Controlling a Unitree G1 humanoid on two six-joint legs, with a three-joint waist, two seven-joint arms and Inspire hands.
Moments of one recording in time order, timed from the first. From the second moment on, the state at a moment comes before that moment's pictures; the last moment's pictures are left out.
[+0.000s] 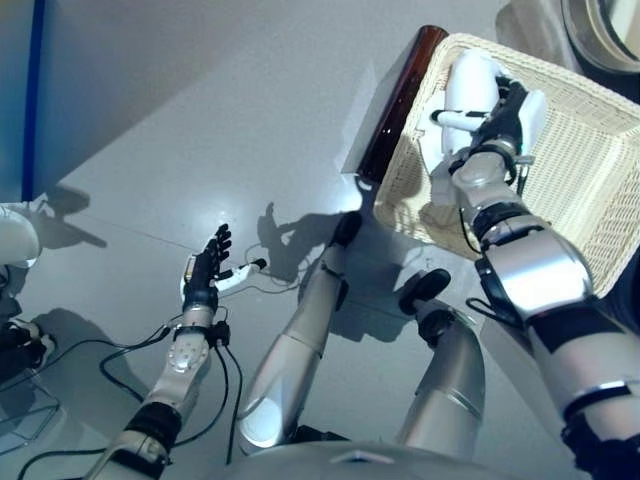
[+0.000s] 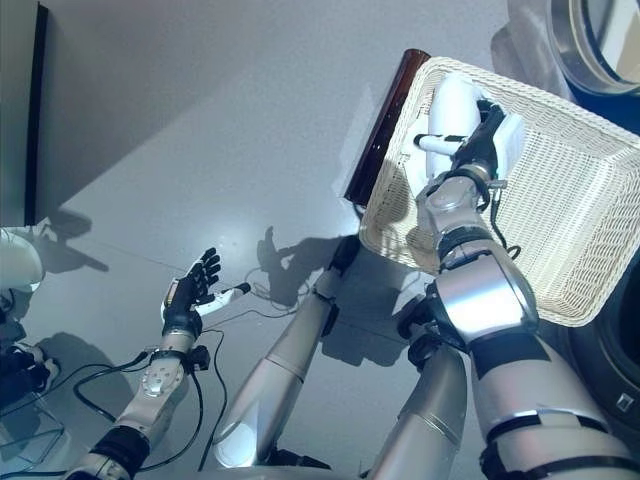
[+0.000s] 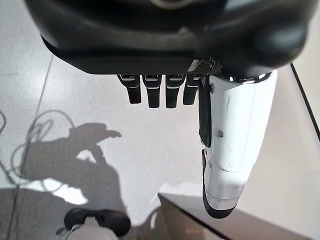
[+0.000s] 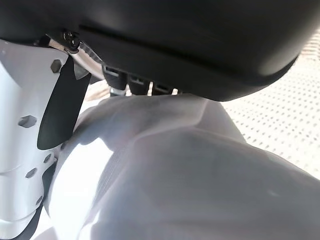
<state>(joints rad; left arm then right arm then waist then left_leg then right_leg) -0.08 0.37 -0.34 0.56 -0.34 -0.44 0.25 -1.29 -0.44 0.40 1.56 0.21 -0.20 -0.62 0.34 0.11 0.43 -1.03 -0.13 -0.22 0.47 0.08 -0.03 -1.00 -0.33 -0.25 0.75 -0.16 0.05</state>
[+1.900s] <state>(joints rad) -0.01 0.29 -0.40 0.88 -0.40 -0.41 0.13 -0.83 -0.30 -0.10 1.29 1.11 -0.39 -0.30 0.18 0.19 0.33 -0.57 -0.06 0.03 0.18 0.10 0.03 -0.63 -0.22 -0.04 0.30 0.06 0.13</state>
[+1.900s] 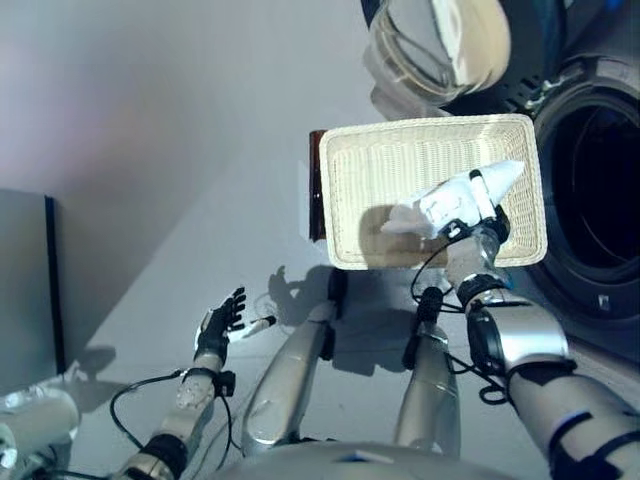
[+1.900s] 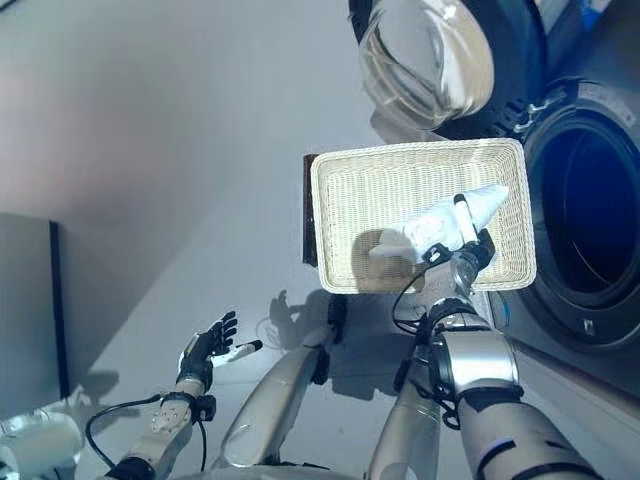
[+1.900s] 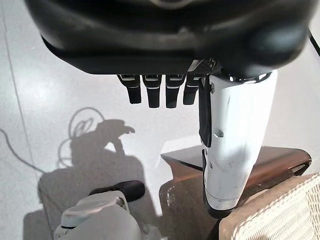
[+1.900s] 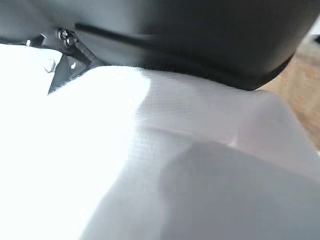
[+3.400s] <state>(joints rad) 0.08 0.20 -0.53 0.88 -0.43 -0.42 0.09 -1.14 -0.56 -0.23 1.20 1.18 -0.58 -0.45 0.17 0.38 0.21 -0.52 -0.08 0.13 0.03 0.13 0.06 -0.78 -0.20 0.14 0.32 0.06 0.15</state>
